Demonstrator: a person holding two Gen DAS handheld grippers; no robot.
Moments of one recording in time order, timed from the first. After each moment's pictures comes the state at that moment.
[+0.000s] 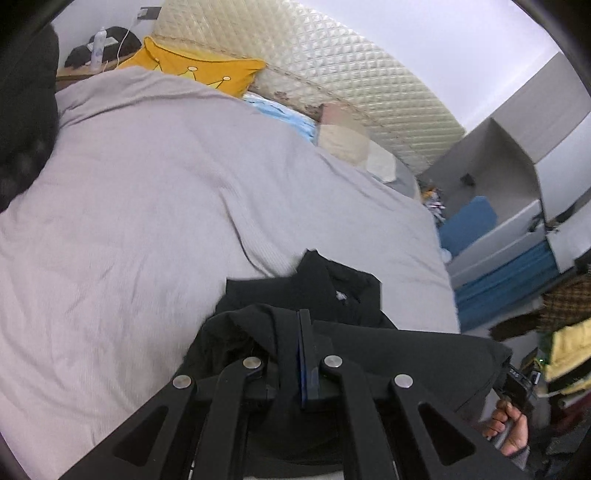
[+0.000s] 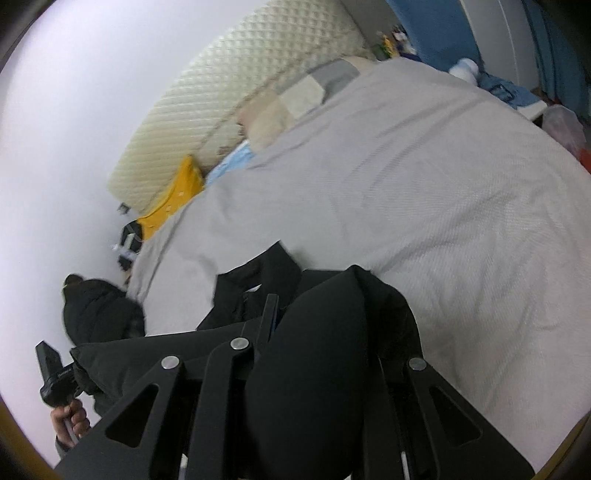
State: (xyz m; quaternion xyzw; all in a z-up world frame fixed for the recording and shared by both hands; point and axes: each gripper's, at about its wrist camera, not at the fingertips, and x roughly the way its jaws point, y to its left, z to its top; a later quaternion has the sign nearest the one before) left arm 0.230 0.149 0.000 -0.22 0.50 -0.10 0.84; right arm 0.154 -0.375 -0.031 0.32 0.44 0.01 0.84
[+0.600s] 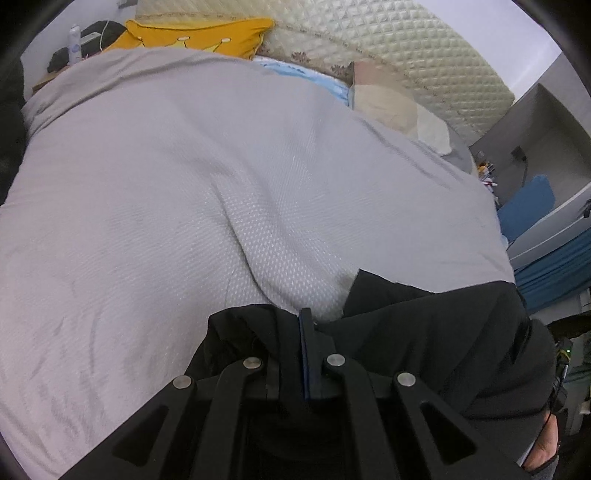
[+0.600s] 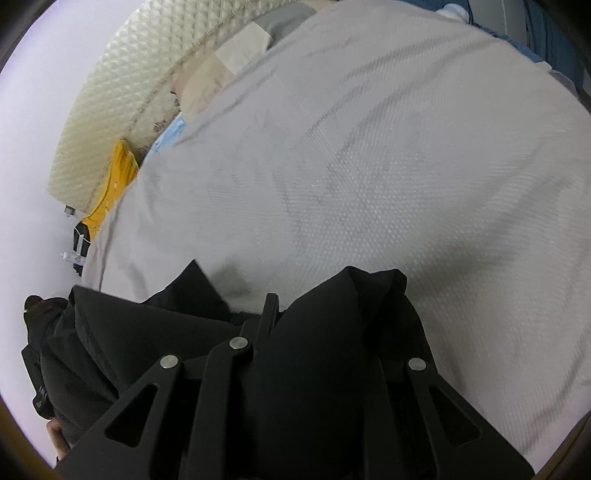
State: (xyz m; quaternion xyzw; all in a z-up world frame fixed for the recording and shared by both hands) left arm 0.369 0.094 -0.134 -0.15 0.55 -0.05 0.82; right arm 0.285 -0.397 -0.169 0.33 0.52 -0.03 0.79
